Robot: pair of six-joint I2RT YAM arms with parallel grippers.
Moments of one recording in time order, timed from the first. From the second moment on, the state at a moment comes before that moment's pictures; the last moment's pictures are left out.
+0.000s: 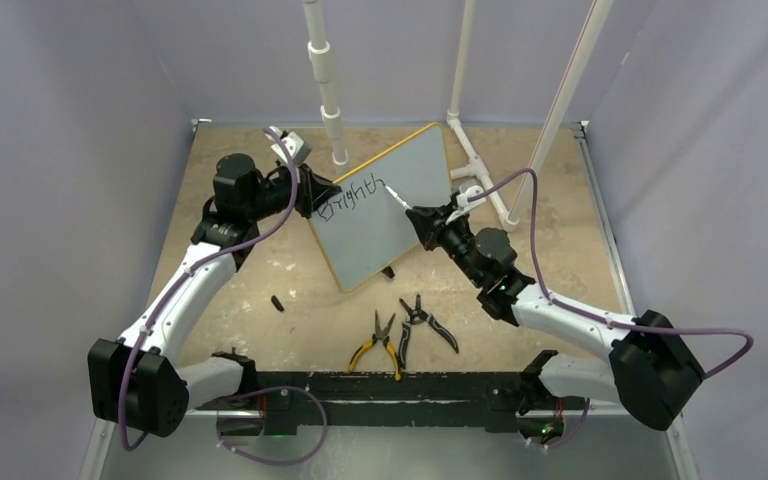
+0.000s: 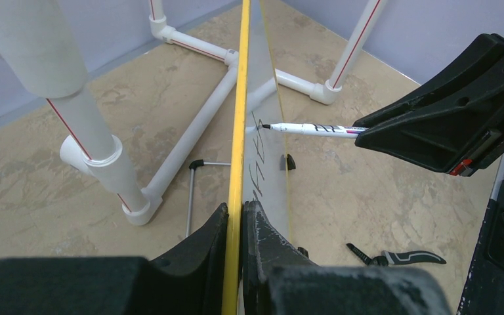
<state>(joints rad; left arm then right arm) -0.25 1.18 0.96 0.04 0.64 -0.04 0.71 1.19 0.55 0.72 0.12 0.25</state>
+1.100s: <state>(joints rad) -0.25 1.23 1.10 -0.03 0.53 -0.02 0.65 1.02 0.47 0.69 0.03 0.22</state>
